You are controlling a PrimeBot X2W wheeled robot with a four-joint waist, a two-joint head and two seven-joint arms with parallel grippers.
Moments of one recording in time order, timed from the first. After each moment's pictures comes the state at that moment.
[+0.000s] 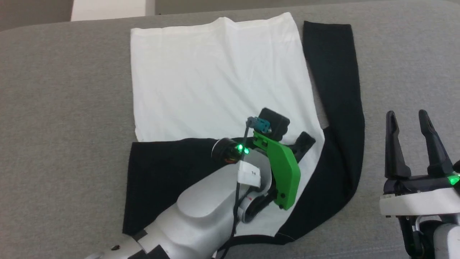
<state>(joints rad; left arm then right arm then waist) -0.78 0.07 -1.05 0.43 -0.96 0.06 0.19 -0.04 -0.05 -0.10 -0.19 0.20 0.13 -0.14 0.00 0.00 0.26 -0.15</state>
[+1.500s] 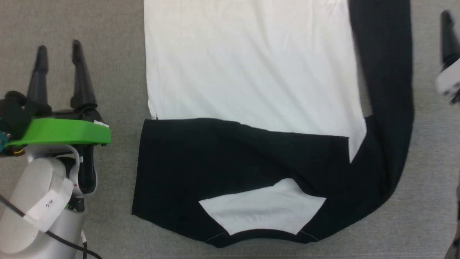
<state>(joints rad) -0.42 0.43 -0.21 -0.02 -0.62 0.21 -0.26 -0.69 -0.19 -0.28 0.33 0.20 0.13 0.22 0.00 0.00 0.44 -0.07</state>
